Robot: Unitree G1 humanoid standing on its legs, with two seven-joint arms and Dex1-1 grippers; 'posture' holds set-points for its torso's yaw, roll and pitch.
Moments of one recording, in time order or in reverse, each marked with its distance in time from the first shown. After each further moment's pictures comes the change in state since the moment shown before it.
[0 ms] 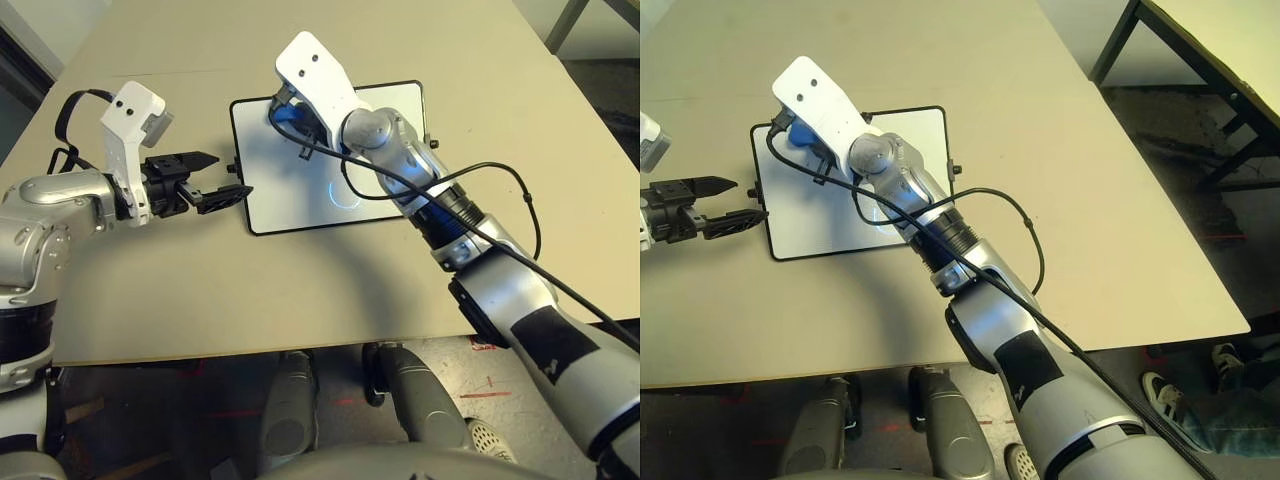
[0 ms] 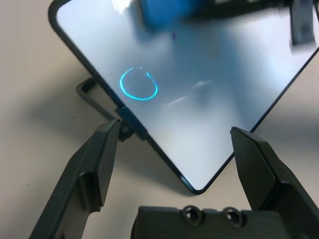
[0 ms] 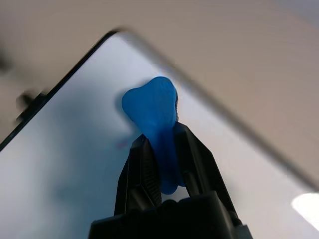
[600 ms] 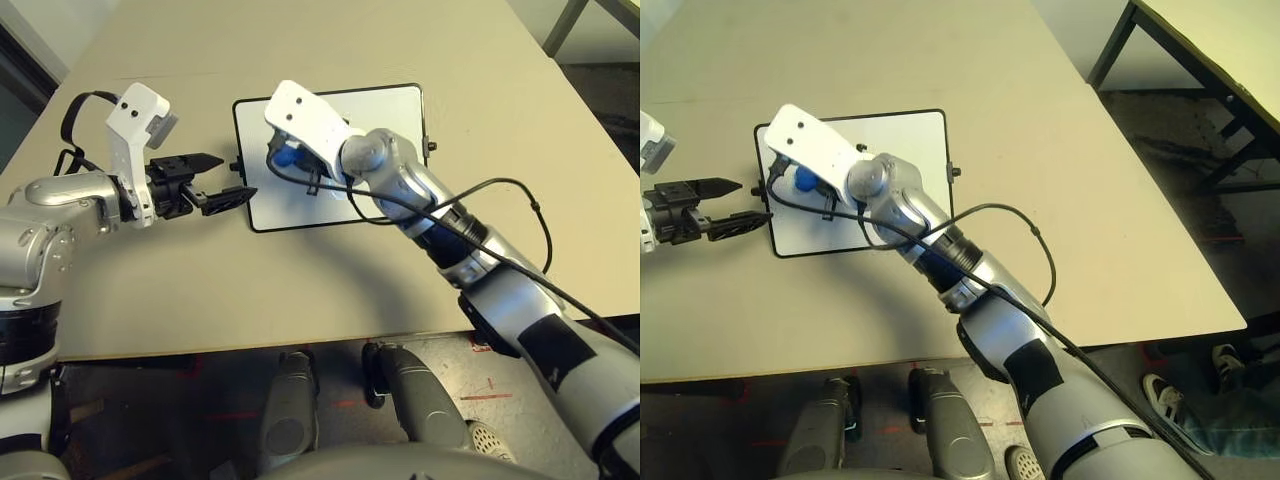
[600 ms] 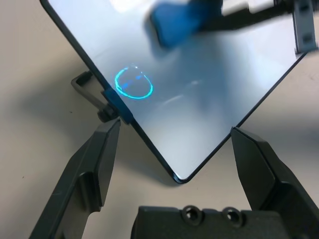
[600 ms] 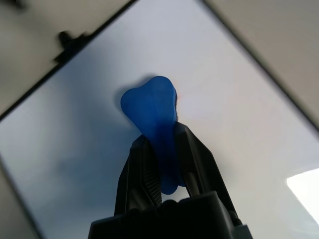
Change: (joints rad) left arm 0.000 -0.016 0.006 -0.006 -0.003 0.011 0.007; right arm -0.100 -0.023 -0.003 0.068 -0.030 0.078 0.025
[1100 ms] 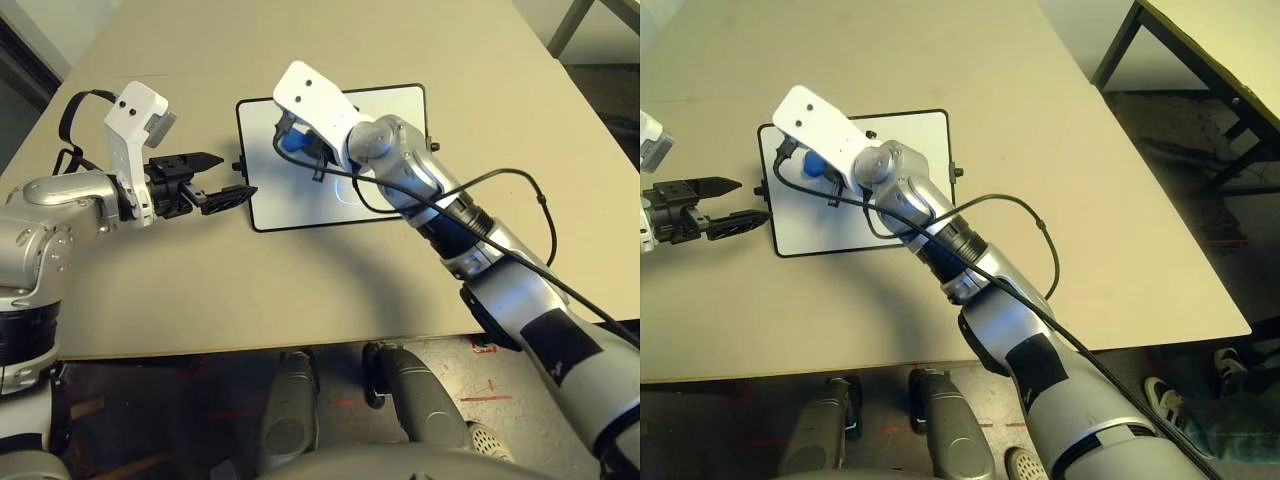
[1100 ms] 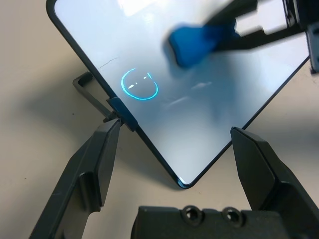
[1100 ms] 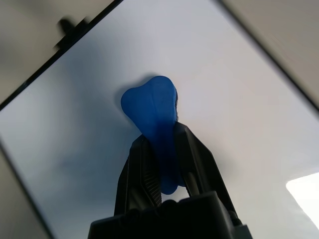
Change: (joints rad) left arm -0.002 -0.005 0.004 -0.005 -0.008 0.011 0.002; right arm 0.092 -0.044 0.064 -0.180 -0.022 0.099 0.113
